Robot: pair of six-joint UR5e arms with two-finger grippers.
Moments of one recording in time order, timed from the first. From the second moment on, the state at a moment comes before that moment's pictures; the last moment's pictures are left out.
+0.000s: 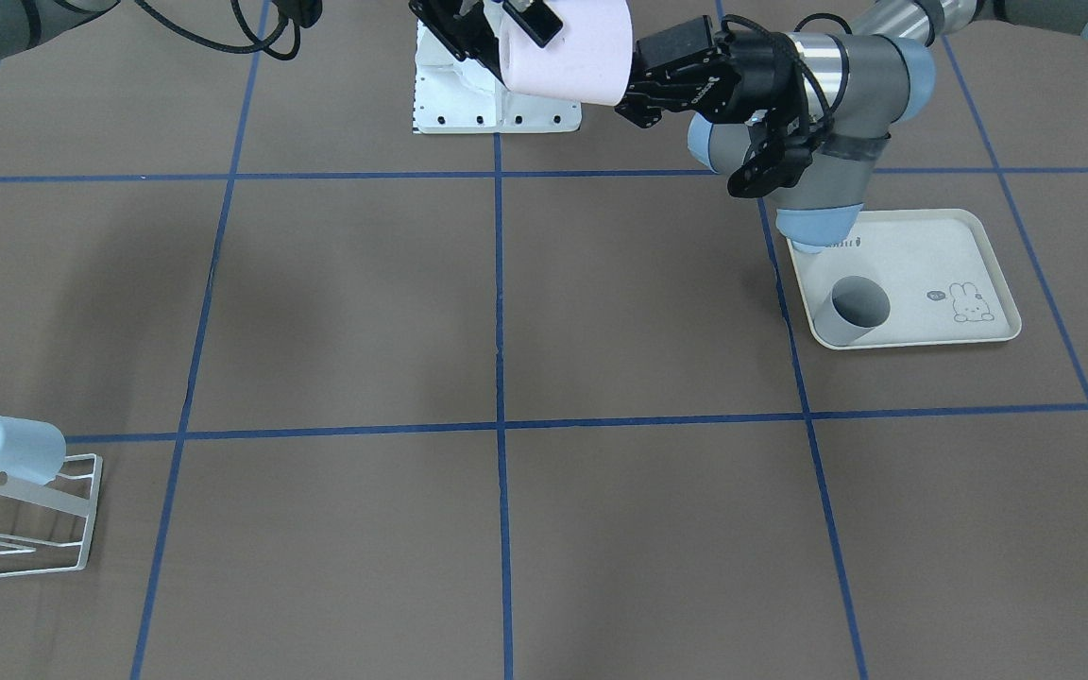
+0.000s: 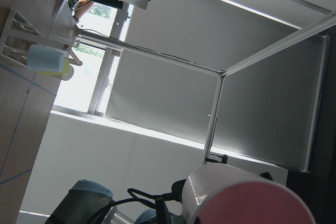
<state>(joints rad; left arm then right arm) -0.68 -2.11 -1.51 -3.66 -1.77 -2.35 0.57 -0.89 2.07 -1.01 1.55 2.24</state>
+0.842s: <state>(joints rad) -0.68 -2.11 -1.52 -3.66 -1.77 -2.35 0.57 -0.89 2.07 -1.01 1.55 2.31</state>
